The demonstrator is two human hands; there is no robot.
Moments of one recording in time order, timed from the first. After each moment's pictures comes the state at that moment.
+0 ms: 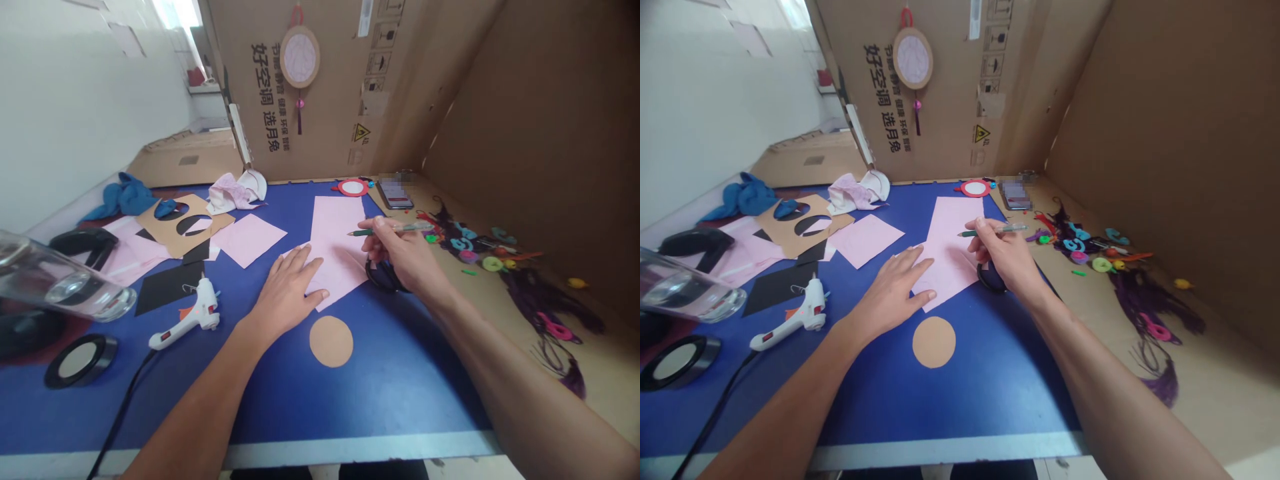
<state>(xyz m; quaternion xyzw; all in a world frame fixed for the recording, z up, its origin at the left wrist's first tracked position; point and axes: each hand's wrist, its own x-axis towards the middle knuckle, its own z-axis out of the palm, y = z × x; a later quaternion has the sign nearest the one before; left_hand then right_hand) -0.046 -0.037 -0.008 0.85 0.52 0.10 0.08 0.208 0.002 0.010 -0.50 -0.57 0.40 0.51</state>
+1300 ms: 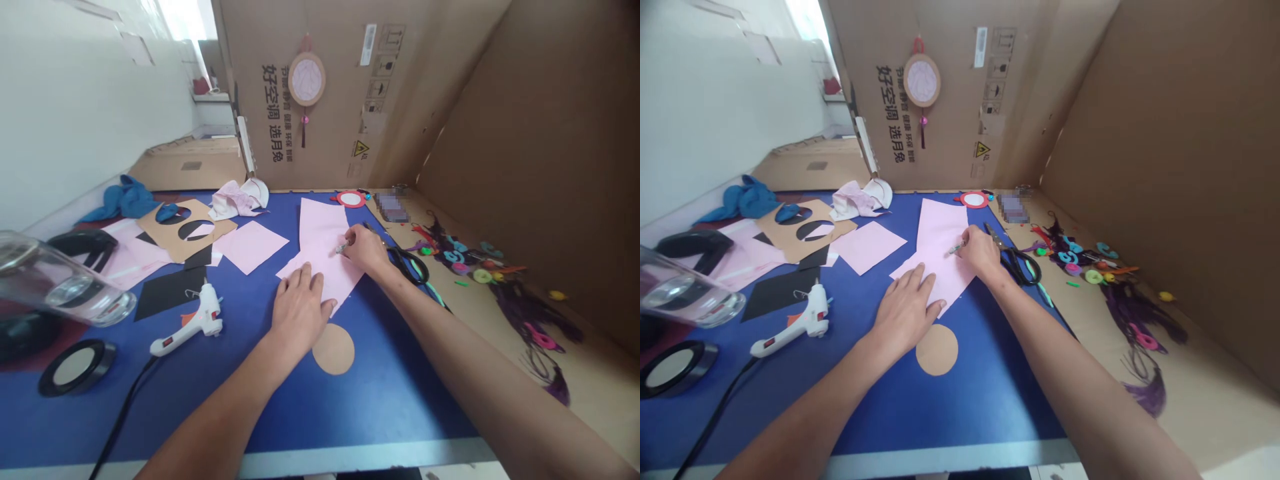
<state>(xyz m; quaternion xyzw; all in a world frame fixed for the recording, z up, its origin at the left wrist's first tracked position) -0.018 -0.057 -0.013 0.82 0.57 0.07 0.01 0.171 0.070 -0.013 -0.71 -0.66 0.11 0.22</state>
